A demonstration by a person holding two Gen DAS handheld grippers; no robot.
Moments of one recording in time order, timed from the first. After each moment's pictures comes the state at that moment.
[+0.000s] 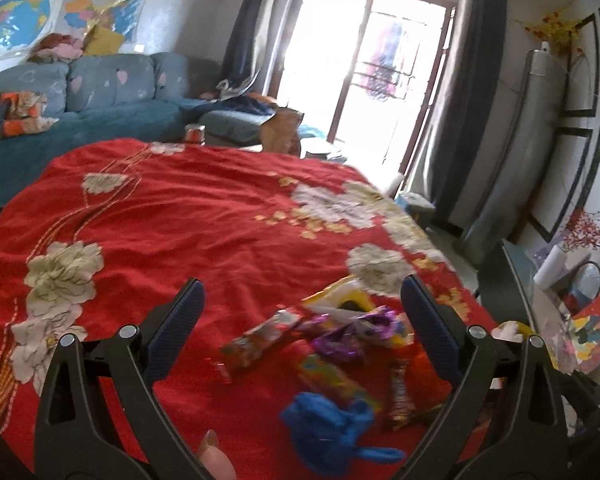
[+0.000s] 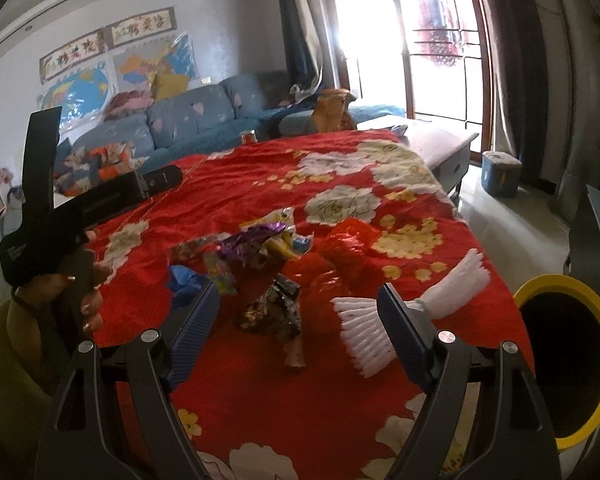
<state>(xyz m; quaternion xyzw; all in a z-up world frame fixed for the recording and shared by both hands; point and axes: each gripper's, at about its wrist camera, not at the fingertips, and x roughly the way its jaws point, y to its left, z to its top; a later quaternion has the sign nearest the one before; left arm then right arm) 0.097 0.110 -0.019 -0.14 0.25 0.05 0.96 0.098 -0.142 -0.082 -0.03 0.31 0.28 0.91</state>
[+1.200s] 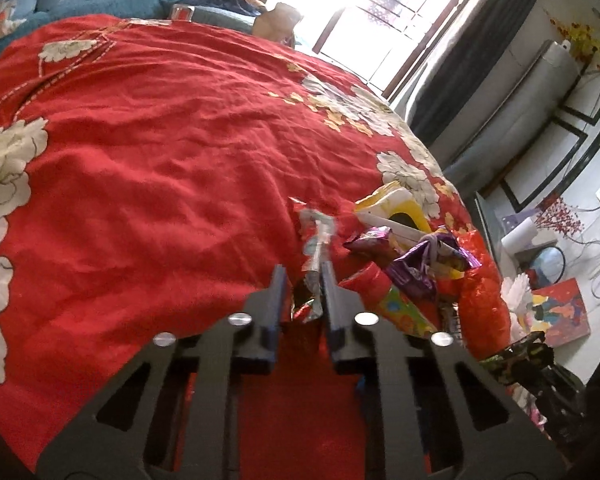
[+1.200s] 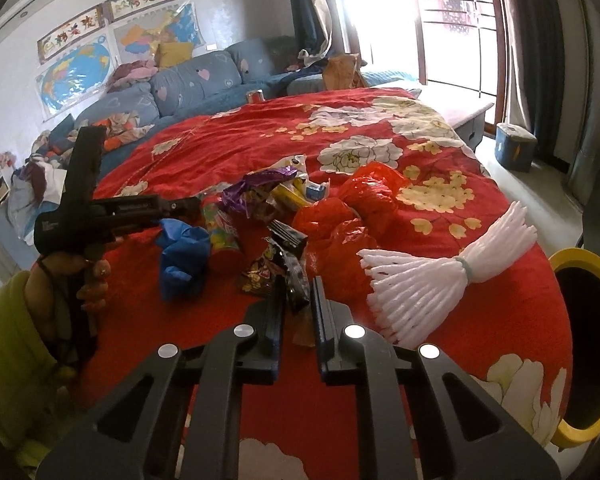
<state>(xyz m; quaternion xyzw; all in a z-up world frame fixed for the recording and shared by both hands) 0.132 0.159 -0.102 -0.23 0.39 -0.05 0.89 0.105 -0.126 -0.117 -0.04 0.36 0.30 0.88</state>
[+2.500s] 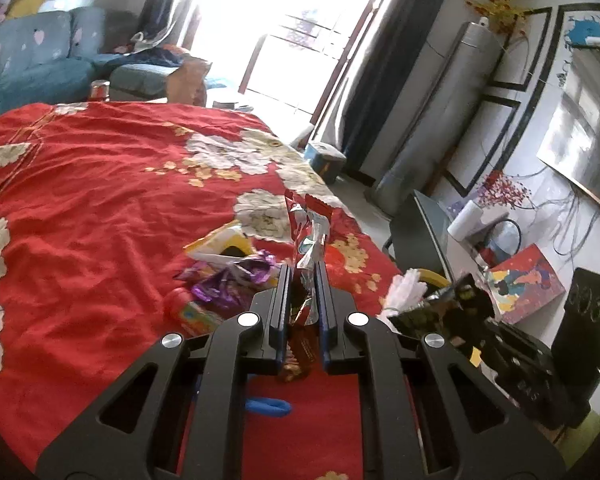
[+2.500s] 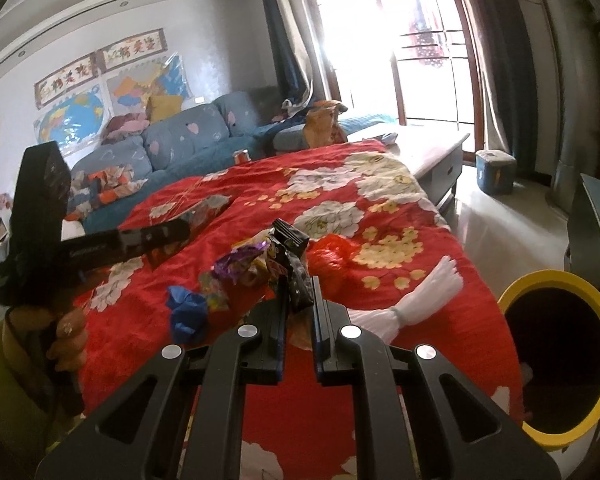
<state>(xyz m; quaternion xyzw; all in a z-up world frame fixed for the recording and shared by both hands) 0.094 0.062 -0.011 -0.16 0.31 -0.14 0.93 0.097 -0.172 -0.065 0.01 0.29 0.27 0.92</state>
